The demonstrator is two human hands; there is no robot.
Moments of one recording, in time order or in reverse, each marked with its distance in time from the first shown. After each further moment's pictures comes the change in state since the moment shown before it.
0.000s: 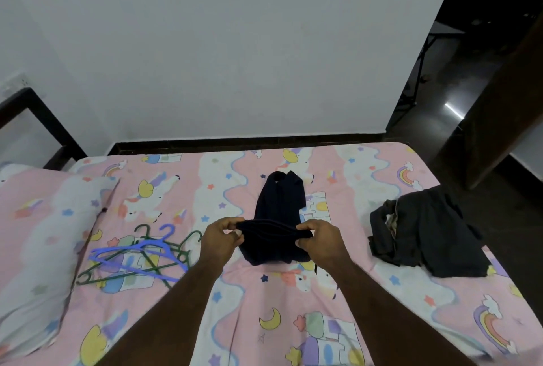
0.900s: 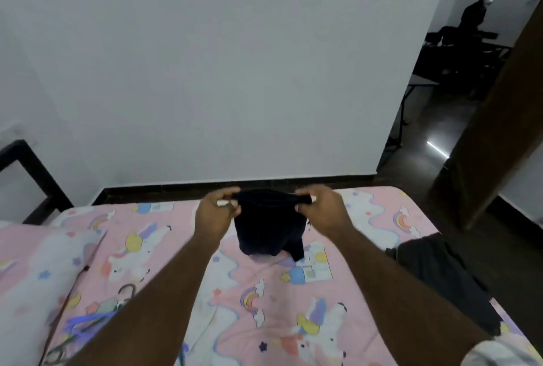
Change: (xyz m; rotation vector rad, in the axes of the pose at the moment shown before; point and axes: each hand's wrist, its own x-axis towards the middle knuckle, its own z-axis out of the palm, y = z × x) left_hand 0.096 0.159 0.010 -0.165 -0.034 0.324; right_hand 0.090 -0.127 -0.099 -0.026 0.247 -0.298
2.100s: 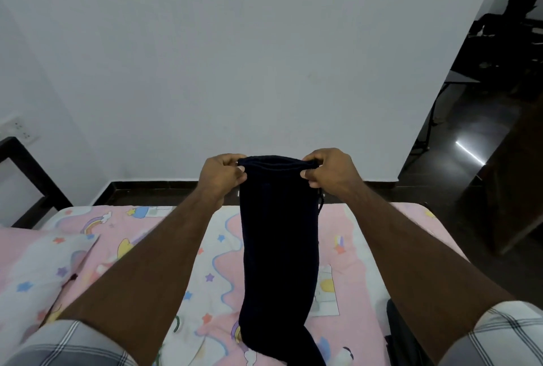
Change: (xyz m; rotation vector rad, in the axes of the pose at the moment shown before) left_hand 0.146 0.056 0.069 0.103 0.065 -0.167; right_hand 0.186 0.011 -0.035 0.093 -0.125 0.021
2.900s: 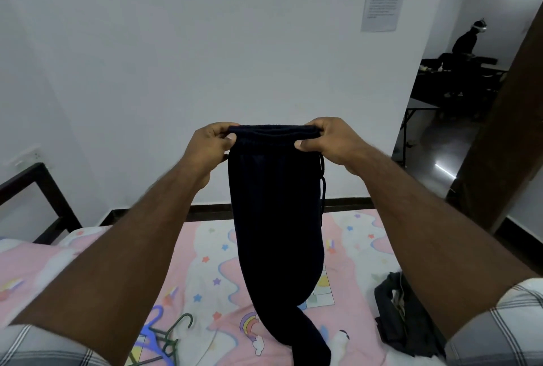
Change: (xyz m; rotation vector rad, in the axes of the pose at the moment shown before) left_hand -0.155 0.115 -0.067 0.087 -0.152 0.336; right_hand -0.135 -0.112 -0.070 0.188 -0.005 -0.193
